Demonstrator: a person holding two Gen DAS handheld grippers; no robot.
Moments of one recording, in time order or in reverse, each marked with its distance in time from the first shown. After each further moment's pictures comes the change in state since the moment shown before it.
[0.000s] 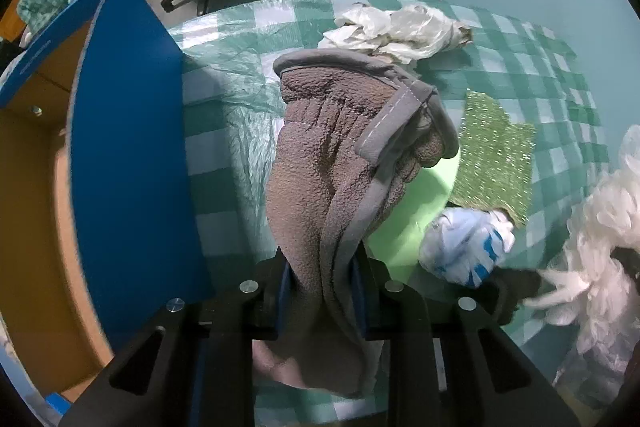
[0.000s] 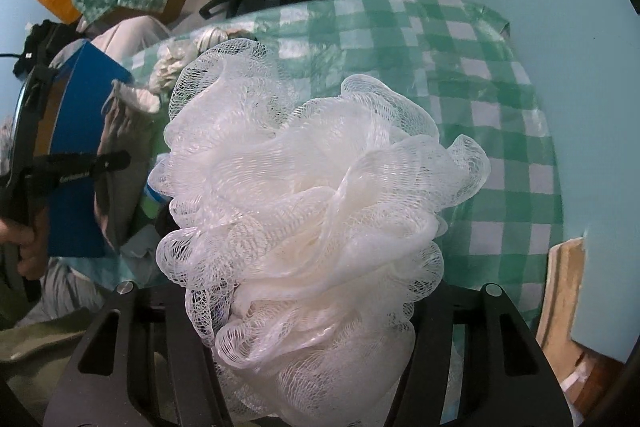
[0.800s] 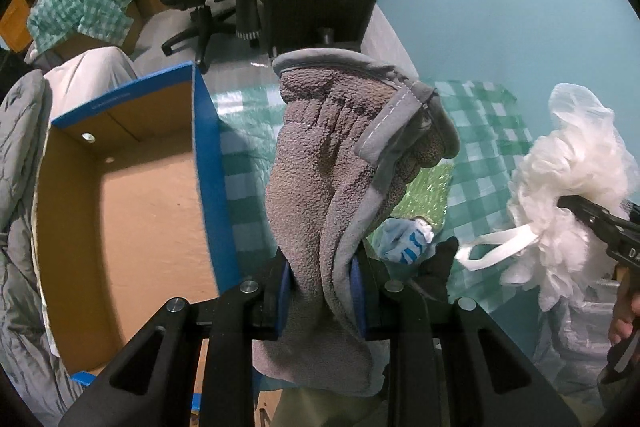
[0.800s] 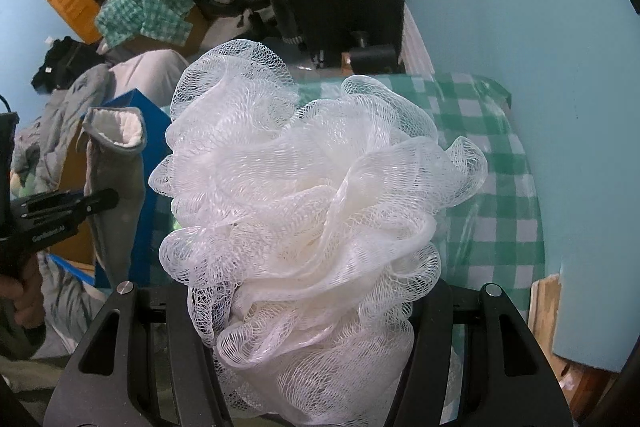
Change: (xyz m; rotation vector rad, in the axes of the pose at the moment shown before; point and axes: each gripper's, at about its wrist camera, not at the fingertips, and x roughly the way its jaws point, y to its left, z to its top) left arm -0.114 -0.001 -0.021 0.009 -0.185 -0.086; right arm -0.049 0.036 0.043 -0.056 -0.139 0.052
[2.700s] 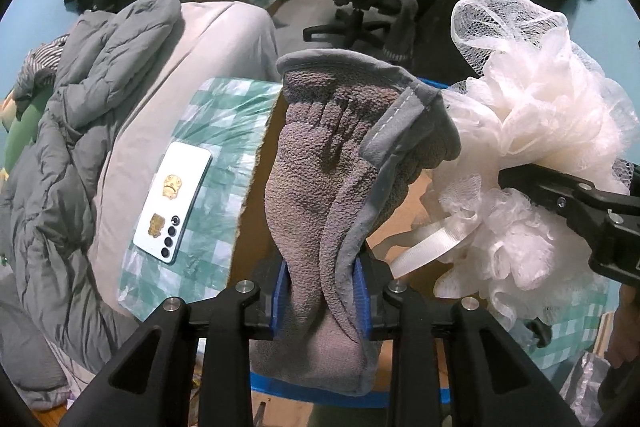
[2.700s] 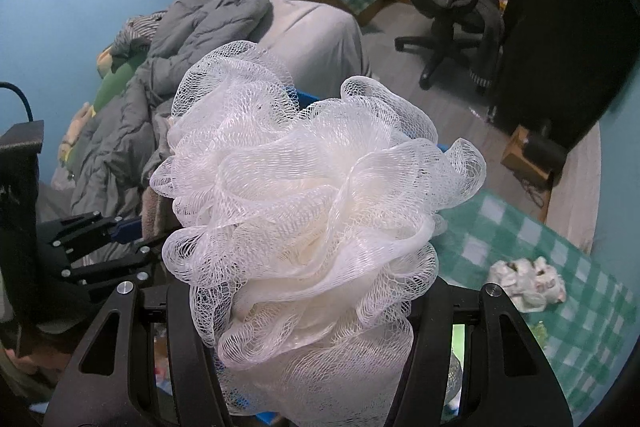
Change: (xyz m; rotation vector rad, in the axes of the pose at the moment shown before) left arm -0.040 0.218 -0.049 -0.375 -0.067 0.245; right arm 0.111 0.297 0.083 -0.503 0.090 0.308
